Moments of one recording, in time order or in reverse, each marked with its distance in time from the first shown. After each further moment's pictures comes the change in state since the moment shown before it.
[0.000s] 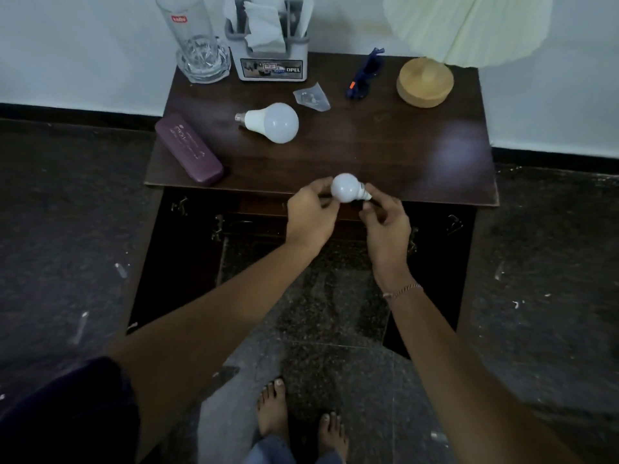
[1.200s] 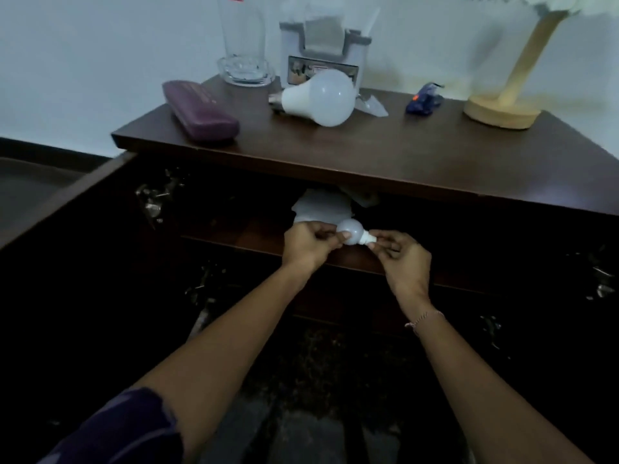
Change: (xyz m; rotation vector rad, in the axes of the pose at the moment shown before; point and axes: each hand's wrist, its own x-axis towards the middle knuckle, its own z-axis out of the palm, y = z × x) left_hand 0.149 -0.206 0.061 -0.289 0.153 0.179; right_hand 0.143 0.181 0.113 -0.050 -0.044 -0.513
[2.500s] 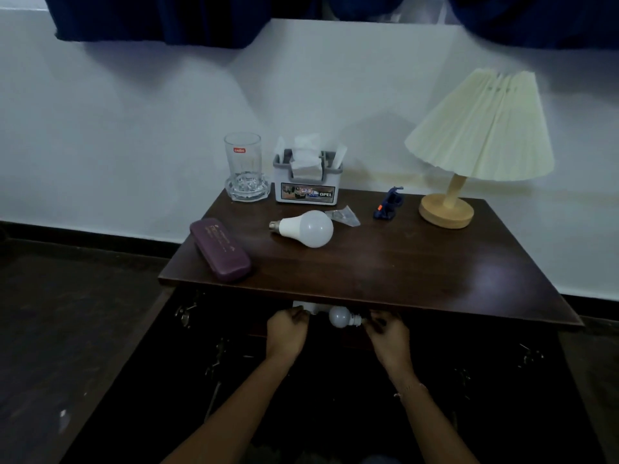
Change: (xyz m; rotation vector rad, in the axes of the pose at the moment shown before) left_hand -0.037 0.064 -0.048 0.169 0.033 -0.243; right_hand -0.010 -0.060 -0.025 -0.109 -0.019 0.297
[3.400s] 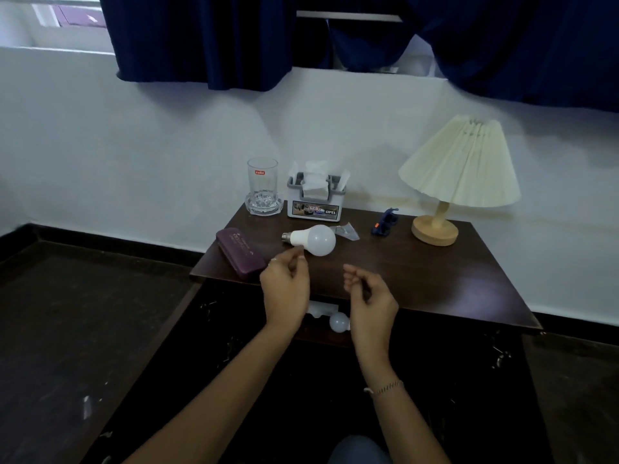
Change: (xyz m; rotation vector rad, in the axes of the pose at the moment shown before) left_hand -0.070 0.112 -0.061 -0.209 0.382 0.426; right_hand -0.082 -0.152 -0.025 0.373 0.203 -0.333
